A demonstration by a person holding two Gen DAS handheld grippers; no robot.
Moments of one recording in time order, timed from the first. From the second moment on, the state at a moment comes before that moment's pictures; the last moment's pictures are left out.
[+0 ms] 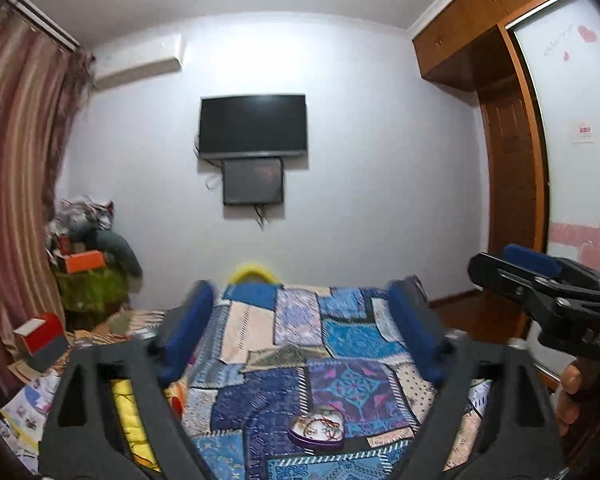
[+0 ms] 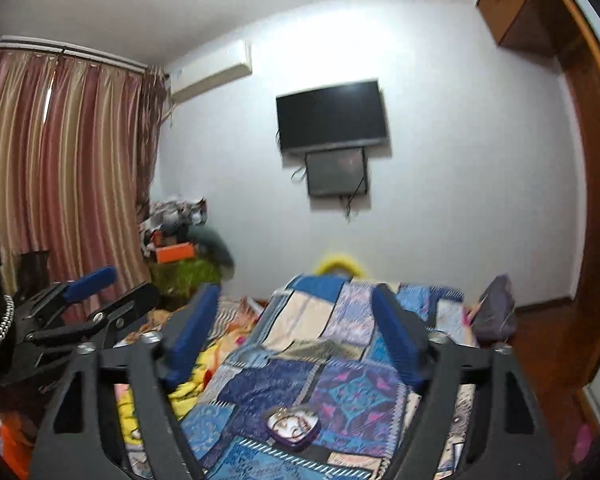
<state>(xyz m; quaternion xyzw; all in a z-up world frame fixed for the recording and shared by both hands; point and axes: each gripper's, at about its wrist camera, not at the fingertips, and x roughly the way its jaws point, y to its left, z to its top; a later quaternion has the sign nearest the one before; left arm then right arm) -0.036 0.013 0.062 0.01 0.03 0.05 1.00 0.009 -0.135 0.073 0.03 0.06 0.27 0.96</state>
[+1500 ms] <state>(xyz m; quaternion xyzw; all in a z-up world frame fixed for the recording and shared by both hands) -0.045 0.028 0.047 -0.02 0.06 0.06 1.00 -0.003 -0.138 0.060 0.02 0.08 0.24 0.97</state>
